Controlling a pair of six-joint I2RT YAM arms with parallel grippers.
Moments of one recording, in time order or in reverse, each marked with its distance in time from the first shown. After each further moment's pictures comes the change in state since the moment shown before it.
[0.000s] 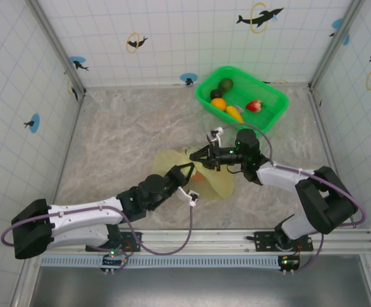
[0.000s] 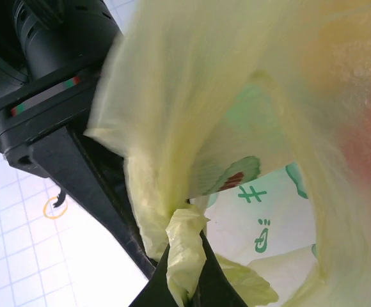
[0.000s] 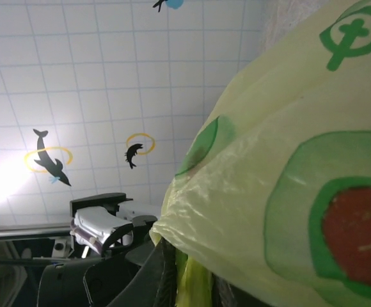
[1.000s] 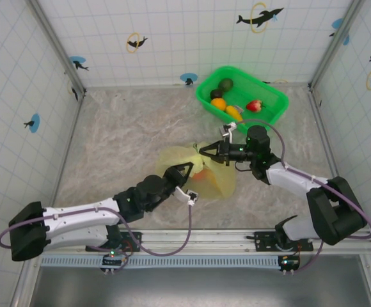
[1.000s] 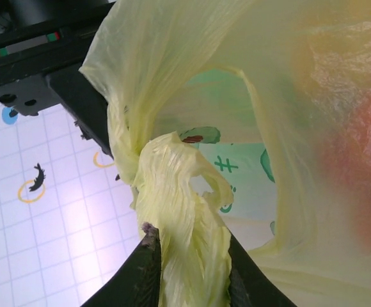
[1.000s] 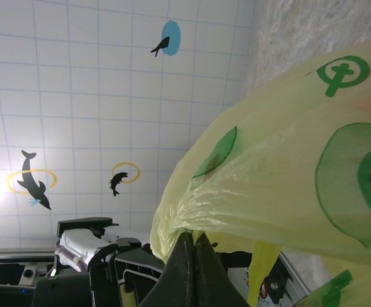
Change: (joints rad) left arm -0.006 -0.054 0.003 -0.077 -0.020 -0.141; right arm -0.097 -0.107 -0.010 -0.159 0.048 -0.158
